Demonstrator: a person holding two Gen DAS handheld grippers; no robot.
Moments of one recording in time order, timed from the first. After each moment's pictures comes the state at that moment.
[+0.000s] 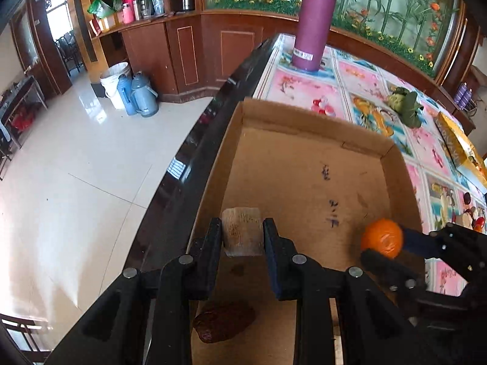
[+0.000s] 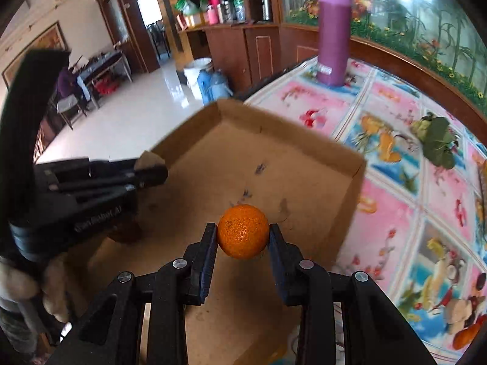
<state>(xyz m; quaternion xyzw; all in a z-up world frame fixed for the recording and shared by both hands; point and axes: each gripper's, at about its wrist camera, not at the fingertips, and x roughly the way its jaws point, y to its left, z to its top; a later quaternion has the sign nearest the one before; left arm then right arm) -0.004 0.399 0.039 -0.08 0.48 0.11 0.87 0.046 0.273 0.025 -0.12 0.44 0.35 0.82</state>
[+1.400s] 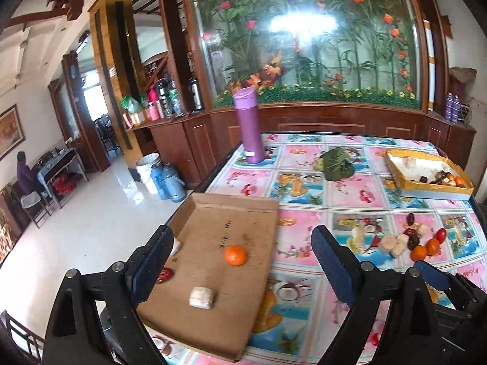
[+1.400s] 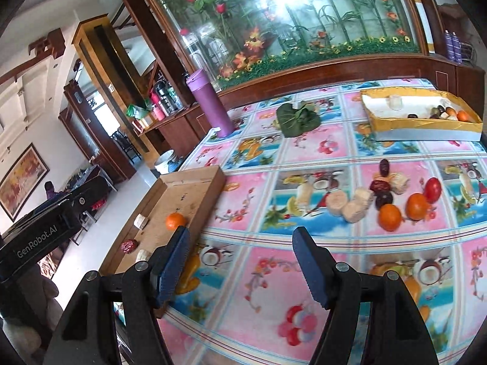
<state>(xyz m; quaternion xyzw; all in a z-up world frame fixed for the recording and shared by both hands) -0.099 0.162 0.173 0.03 0.29 0.18 0.94 -0.041 0.016 0.076 0.13 0.35 0.26 0.89</state>
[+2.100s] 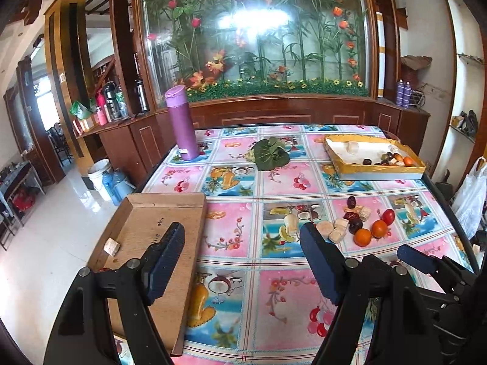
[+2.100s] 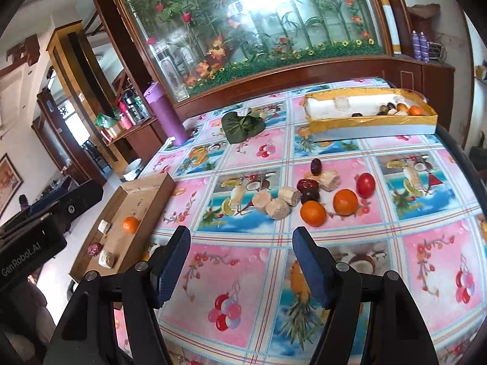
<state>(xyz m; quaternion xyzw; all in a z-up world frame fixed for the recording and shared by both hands) -0.094 0.113 0.159 0.03 0.31 0.06 0.95 -0.052 -0.046 0.074 0.12 0.35 0.17 0.91</state>
